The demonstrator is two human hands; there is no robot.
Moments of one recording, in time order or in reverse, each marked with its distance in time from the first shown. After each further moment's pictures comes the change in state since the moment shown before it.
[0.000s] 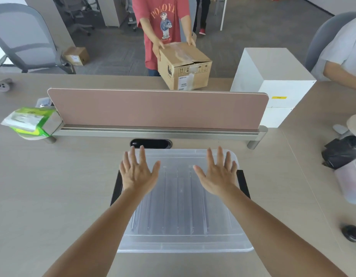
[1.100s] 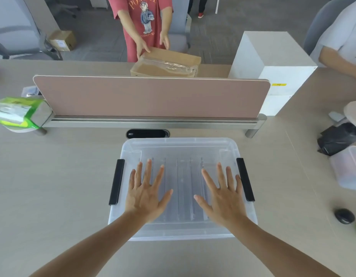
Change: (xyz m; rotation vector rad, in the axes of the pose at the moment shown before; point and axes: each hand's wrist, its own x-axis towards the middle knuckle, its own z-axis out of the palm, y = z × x) left_hand -0.072 -0.021 0.025 0.171 -0.065 0.392; right_hand -0.086 0.023 0.045 -0.097 0.079 -0.149
